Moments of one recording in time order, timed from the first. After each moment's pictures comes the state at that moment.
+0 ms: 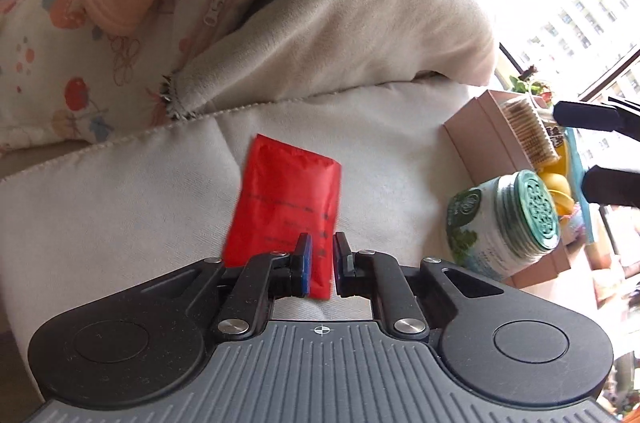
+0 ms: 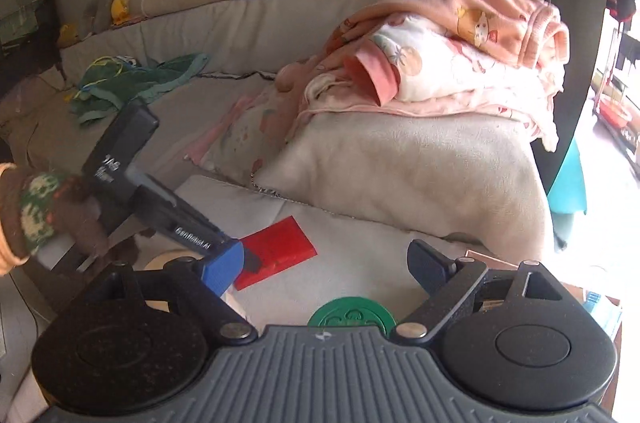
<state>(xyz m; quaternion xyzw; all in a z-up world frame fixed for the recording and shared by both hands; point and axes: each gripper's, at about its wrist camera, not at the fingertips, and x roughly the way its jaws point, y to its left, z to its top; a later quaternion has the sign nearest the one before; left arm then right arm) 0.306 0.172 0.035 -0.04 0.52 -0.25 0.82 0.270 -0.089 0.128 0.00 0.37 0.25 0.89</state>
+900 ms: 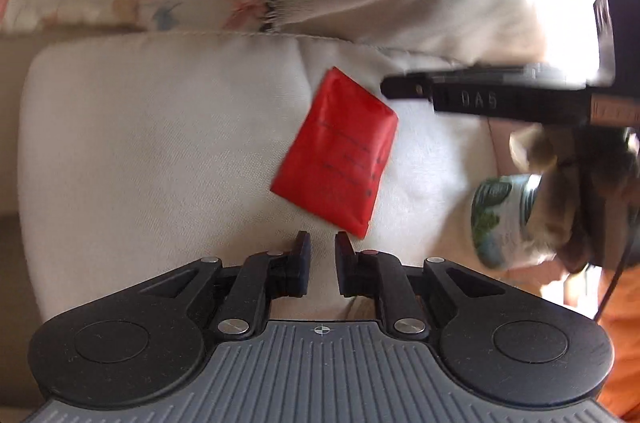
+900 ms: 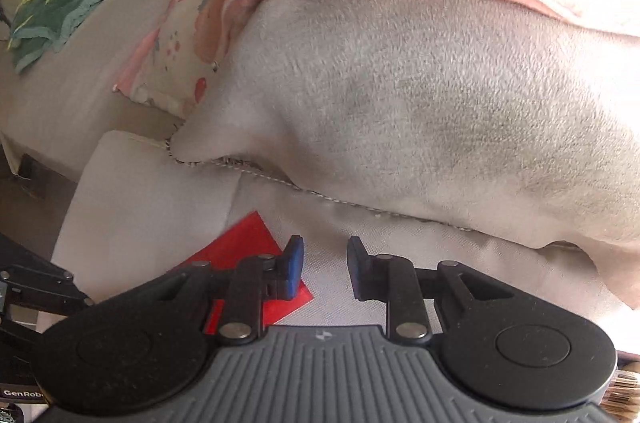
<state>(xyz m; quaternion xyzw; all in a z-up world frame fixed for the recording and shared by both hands) 0.304 0.214 0.018 -0.17 0.62 -0.19 0.74 0.409 0.005 0.029 -0.04 0.54 0.20 0.82</state>
